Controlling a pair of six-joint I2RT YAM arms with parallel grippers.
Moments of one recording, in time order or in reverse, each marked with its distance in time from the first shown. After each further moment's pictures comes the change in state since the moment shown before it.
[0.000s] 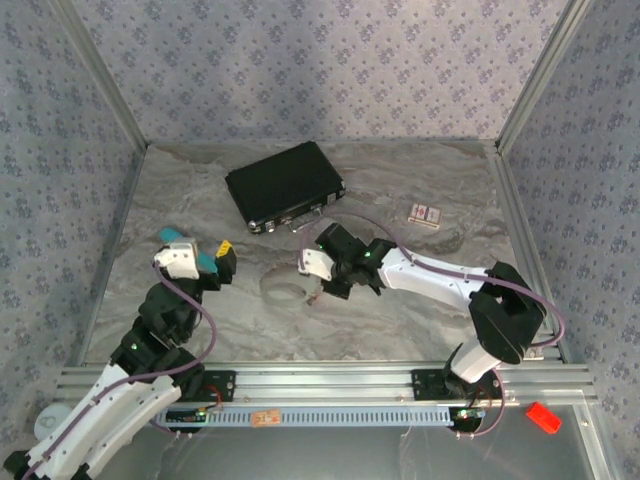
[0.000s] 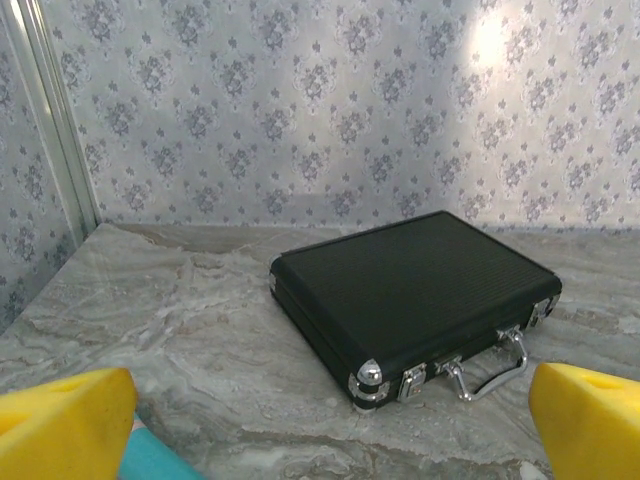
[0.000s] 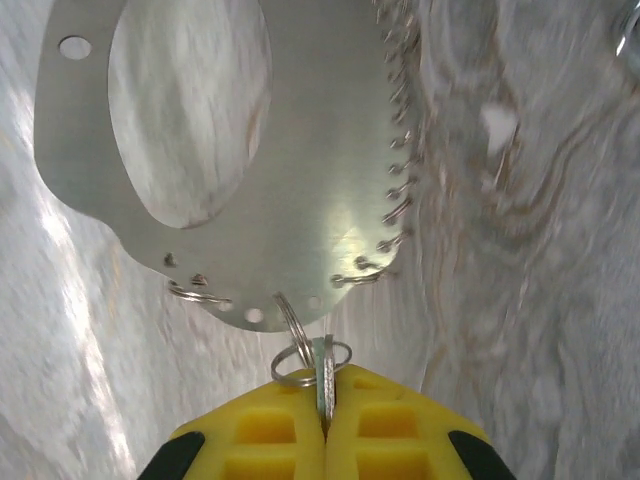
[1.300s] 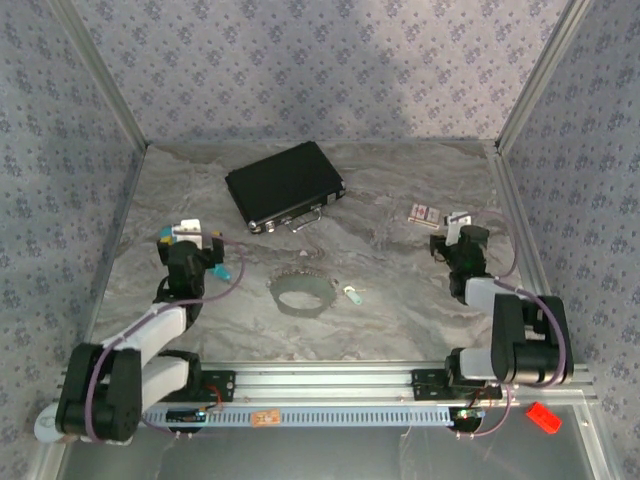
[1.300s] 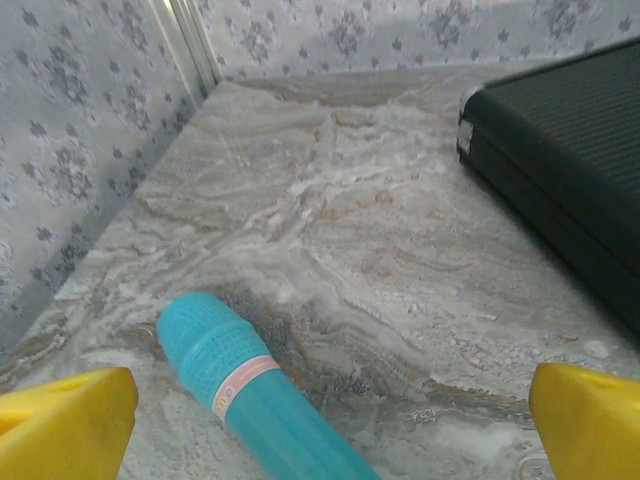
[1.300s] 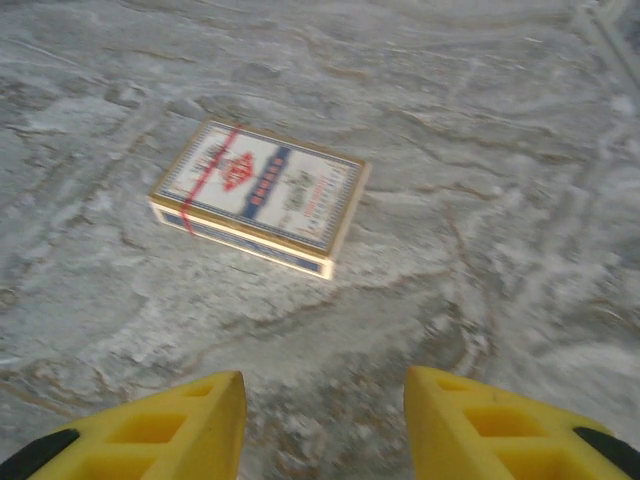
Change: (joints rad) left arm 0.523 0.788 -0.146 0.683 0.225 0.140; right arm -0.955 -0.196 -0.649 1.025 -0.060 0.411
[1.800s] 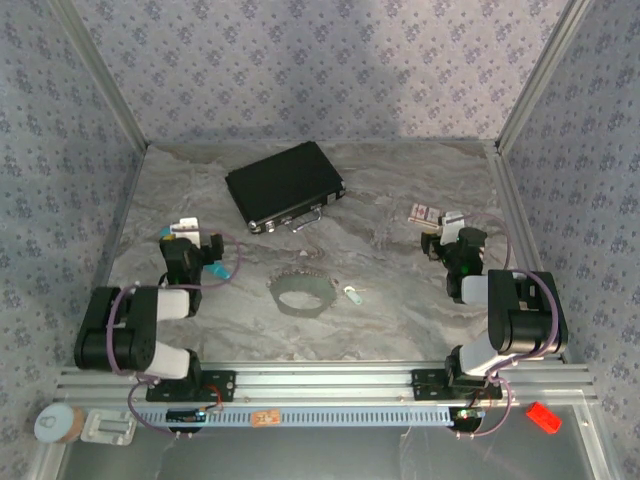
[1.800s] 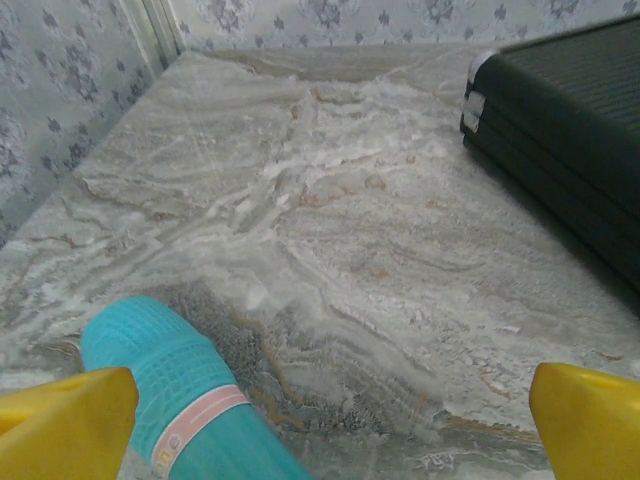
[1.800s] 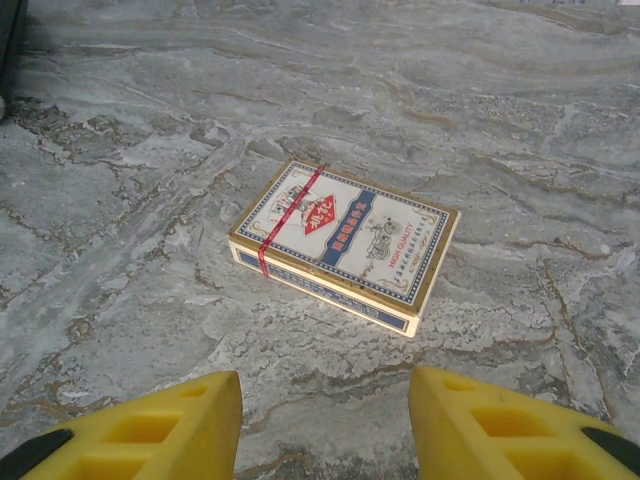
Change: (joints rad) left arm 0.119 0.348 0.000 0.349 0.176 0.001; right arm -0.009 0.139 -0.029 0.251 -0.135 0.001
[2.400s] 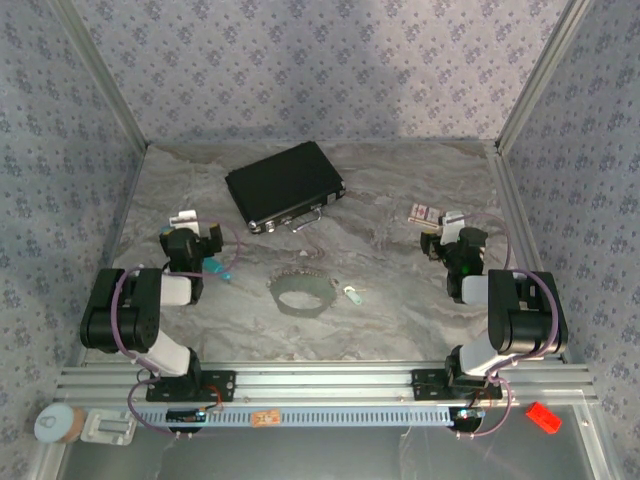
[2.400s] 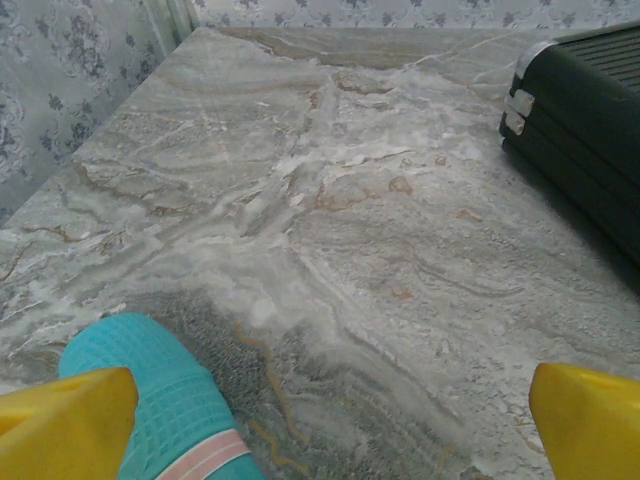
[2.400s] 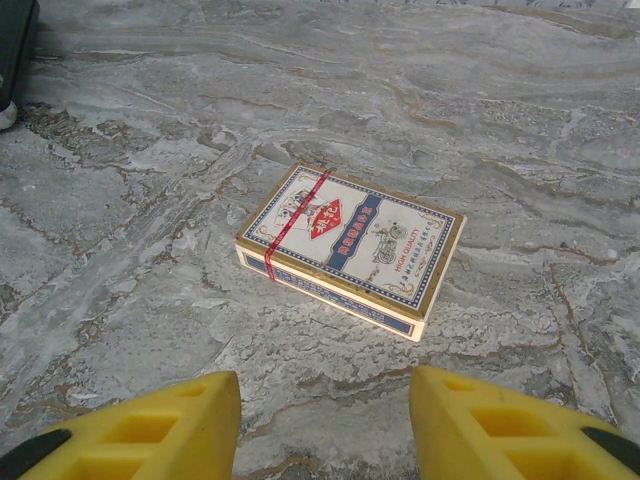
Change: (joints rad) left arm 0.003 0.087 0.098 -0.052 -0.048 -0.044; right arm -0.005 0.000 0.000 0.004 -0.016 0.006
